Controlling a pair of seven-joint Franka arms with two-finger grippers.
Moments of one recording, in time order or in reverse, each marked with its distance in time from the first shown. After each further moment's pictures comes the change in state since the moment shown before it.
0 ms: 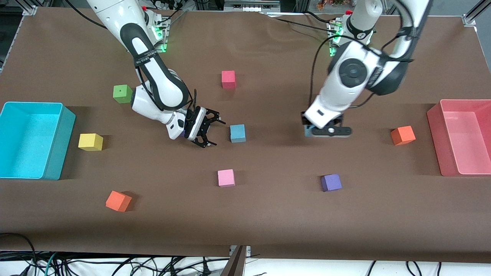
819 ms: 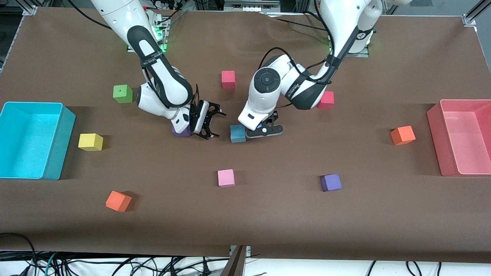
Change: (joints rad) left arm -0.246 0.329 0.002 0.361 0.000 0.001 -0.373; right arm 0.020 0.003 0.011 -0.072 0.000 -0.023 -0.055
